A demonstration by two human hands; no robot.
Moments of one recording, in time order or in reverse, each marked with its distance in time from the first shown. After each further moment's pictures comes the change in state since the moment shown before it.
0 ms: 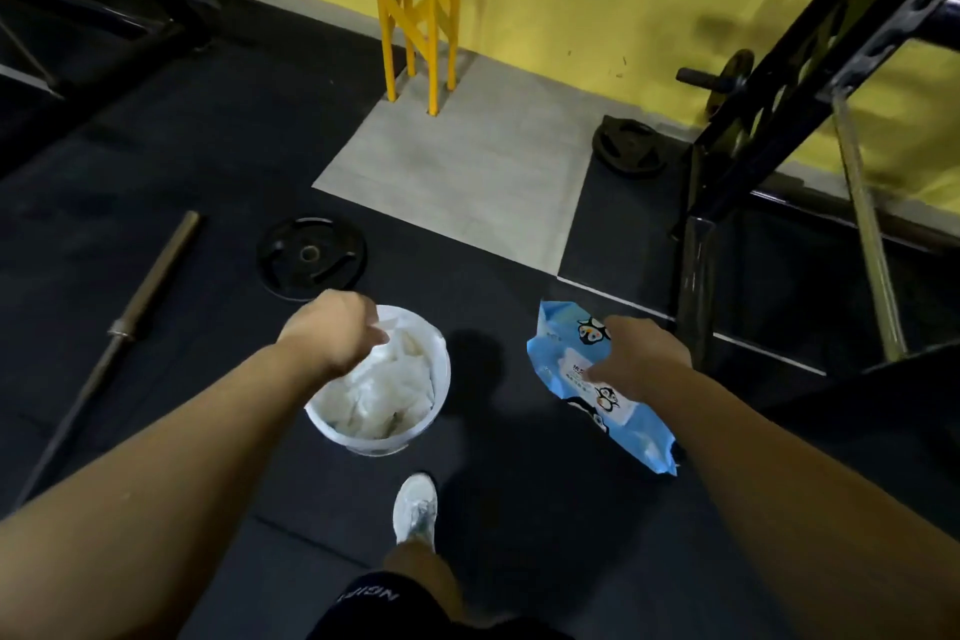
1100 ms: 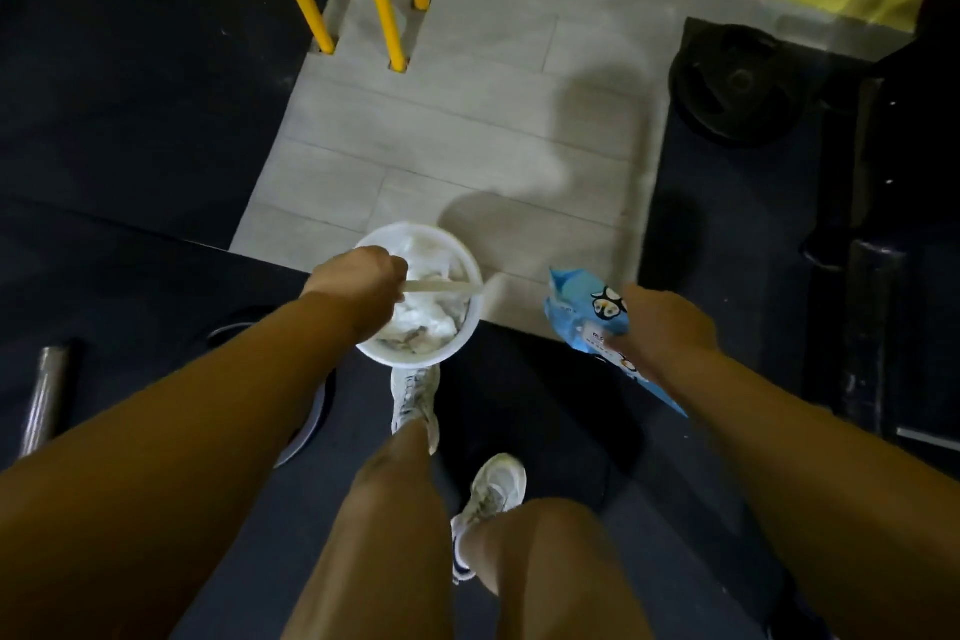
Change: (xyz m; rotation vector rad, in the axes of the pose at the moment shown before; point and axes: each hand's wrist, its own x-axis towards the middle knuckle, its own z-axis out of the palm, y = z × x) left_hand 0.744 0.061 -0.070 0.395 -0.200 0.213; right_hand 0.698 -0.074 -0.080 0.000 -0.129 0.014
